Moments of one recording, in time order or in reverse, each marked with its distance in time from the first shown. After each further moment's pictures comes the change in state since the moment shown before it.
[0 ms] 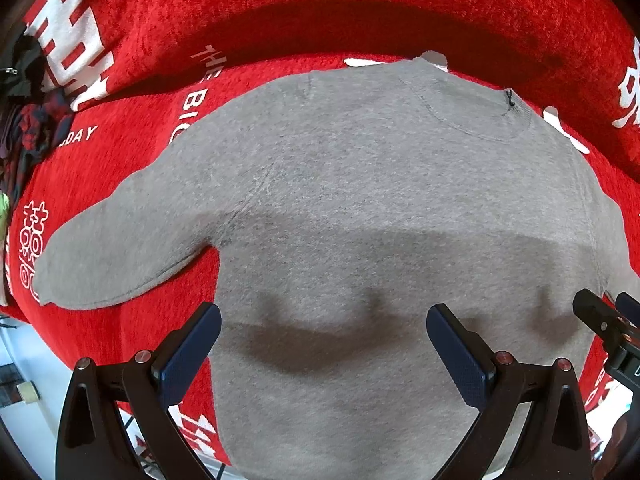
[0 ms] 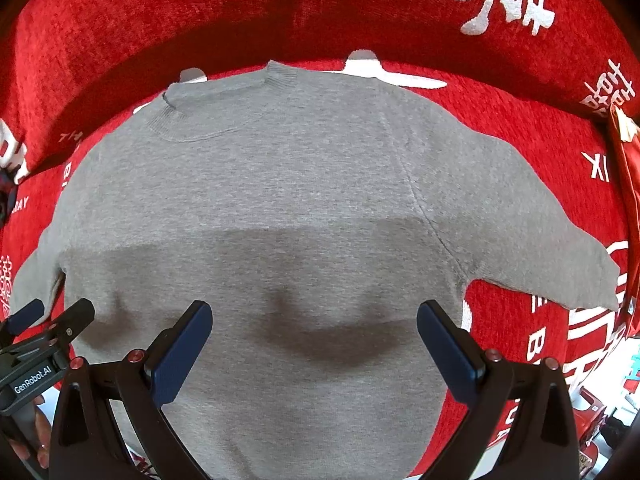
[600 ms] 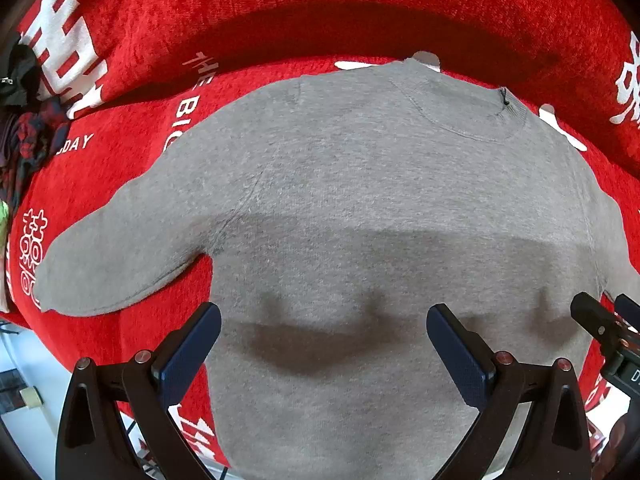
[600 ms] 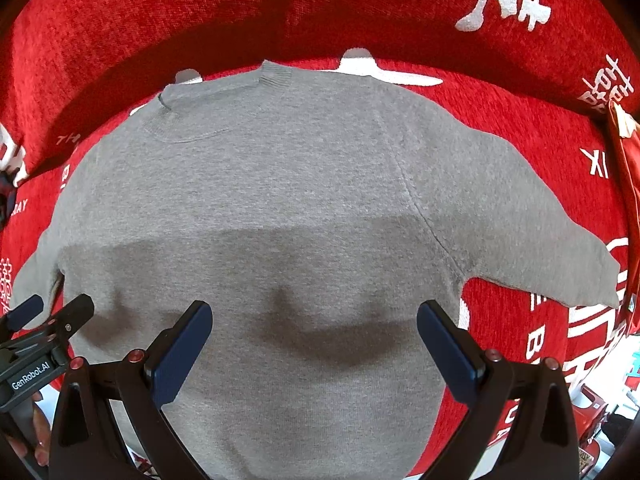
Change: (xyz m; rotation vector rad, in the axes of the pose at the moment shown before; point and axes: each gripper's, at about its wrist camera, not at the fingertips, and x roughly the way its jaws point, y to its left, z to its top) left arm 0.000 -0.007 0.000 0.016 -0.019 -0.010; right arm 0.001 -0.003 0.001 0.014 0.003 0.002
